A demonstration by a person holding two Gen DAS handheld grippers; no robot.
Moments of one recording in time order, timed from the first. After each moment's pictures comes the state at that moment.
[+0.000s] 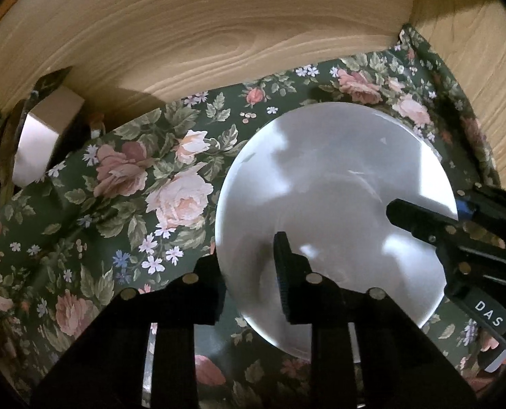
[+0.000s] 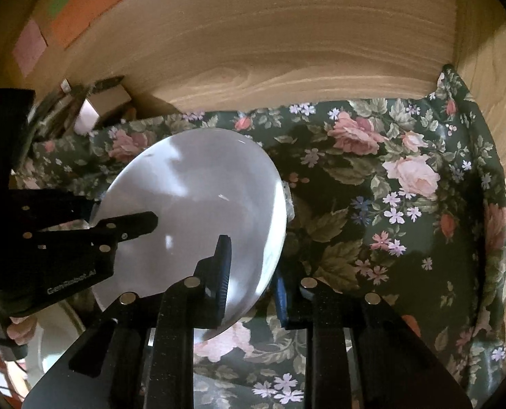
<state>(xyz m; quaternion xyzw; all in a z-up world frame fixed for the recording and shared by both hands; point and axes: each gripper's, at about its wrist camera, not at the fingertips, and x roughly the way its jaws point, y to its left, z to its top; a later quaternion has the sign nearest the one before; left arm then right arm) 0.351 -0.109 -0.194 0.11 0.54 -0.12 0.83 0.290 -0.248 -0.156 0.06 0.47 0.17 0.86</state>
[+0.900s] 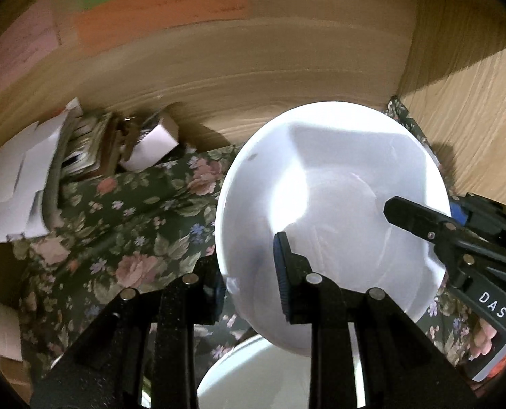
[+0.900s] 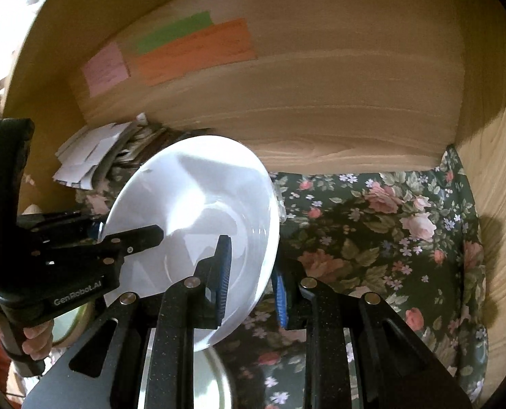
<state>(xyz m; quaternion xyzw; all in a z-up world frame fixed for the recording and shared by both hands) 0.266 -0.049 -0.103 0.06 0.45 -0.09 0.89 0.231 -0.208 -0.076 0.05 0.38 0.21 0.90</state>
